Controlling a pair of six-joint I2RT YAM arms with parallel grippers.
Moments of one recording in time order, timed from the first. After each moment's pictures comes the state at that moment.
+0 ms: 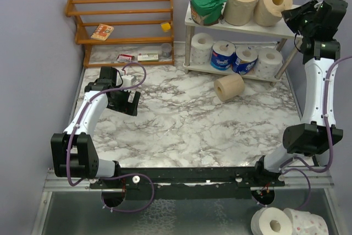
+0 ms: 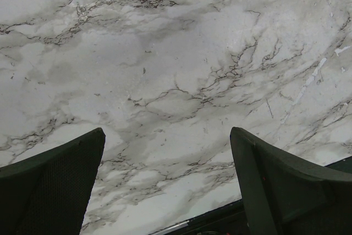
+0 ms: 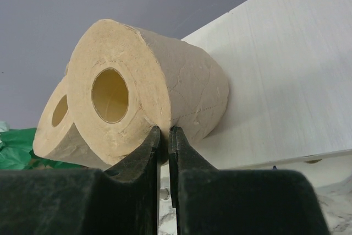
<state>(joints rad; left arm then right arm) -0.04 1.37 1.05 -0.87 0.27 0.24 -0.19 1.60 1.94 -0.47 -0.14 0.65</state>
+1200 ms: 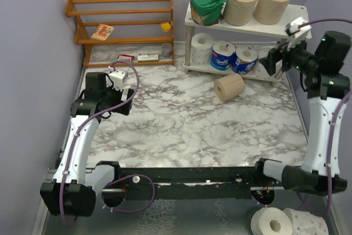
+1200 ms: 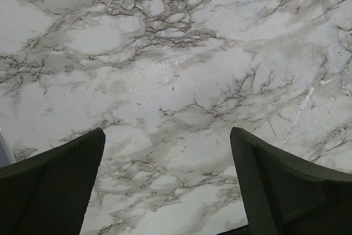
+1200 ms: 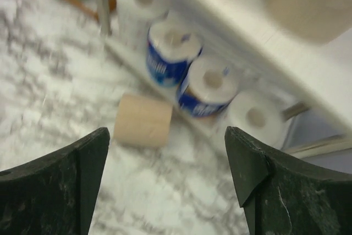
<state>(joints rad) -0.04 1.01 1.01 -0.81 0.21 0.23 -0.21 1.18 1.66 -0.70 -0.64 -0.41</state>
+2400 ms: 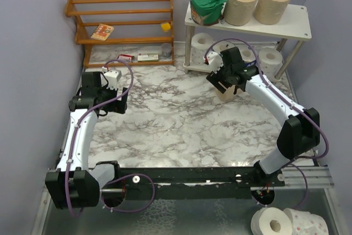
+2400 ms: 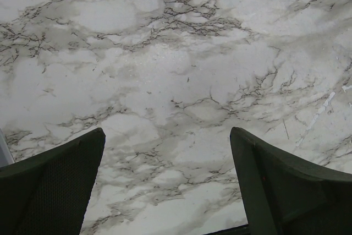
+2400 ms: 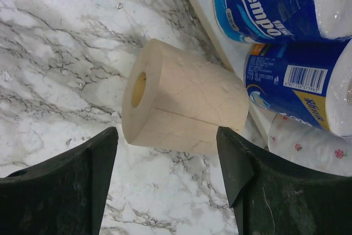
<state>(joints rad) 0.07 1.09 1.00 -0.80 0.23 0.23 0.43 1.59 1.36 -0.62 0.12 -0.54</state>
